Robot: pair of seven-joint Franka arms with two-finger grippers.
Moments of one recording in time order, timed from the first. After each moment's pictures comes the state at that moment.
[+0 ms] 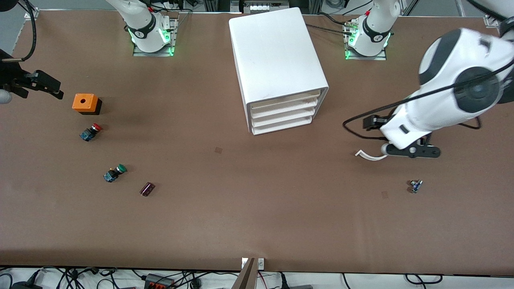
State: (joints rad) left arm 0.23 0.37 -0.57 -1.35 0.18 1.47 -0.21; right arm -0.03 -0.05 -0.02 -1.70 -0.03 1.64 -0.04
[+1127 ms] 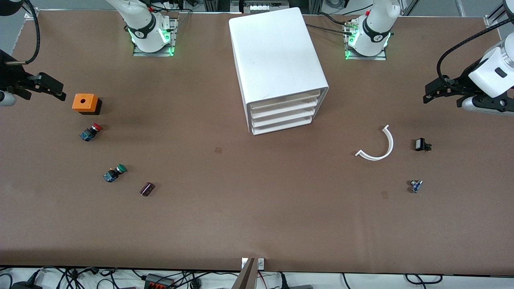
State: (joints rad) left arm 0.01 -0.04 -0.02 -1.71 -0.05 1.63 0.08; right arm -0.03 -0.05 -0.02 -1.71 -0.03 1.65 -0.04
